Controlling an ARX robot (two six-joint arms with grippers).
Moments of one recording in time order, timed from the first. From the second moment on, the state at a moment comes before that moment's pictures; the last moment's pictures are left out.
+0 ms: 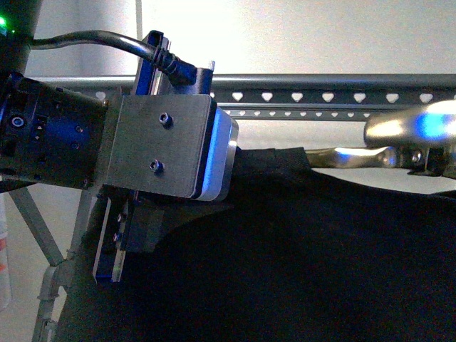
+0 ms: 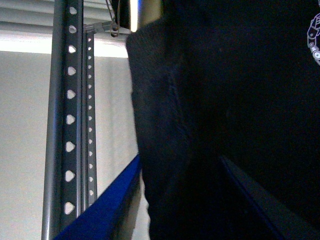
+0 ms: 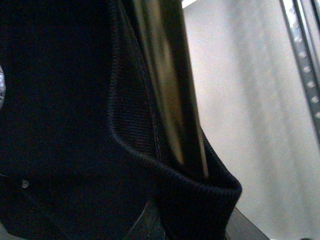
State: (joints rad) left arm -0.27 1.48 1.05 0.20 0.66 1.71; right arm -0.22 1.34 0.93 0.01 -0.67 -1.33
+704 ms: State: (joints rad) left arm -0.27 1.48 1.05 0.20 0.64 1.71; right arm -0.48 1.36 1.05 -0.79 -0.82 -1.28
